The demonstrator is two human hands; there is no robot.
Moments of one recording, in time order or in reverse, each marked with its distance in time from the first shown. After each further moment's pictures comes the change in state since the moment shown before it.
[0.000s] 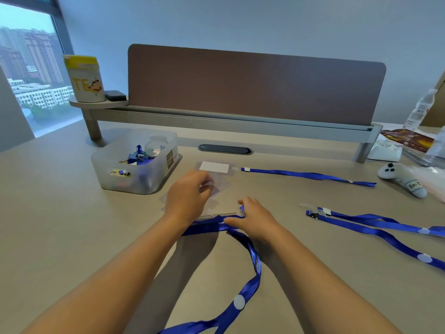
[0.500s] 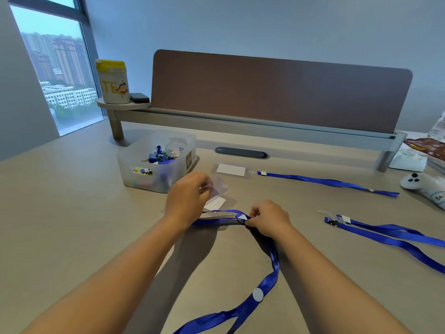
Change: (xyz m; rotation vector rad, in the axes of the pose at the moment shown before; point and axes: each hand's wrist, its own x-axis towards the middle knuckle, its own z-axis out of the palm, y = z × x) left_hand -0.006 -0.023 -0.025 0.063 0.045 -0.070; right_hand 0.010 -0.012 0.003 -0.142 0.060 0.064
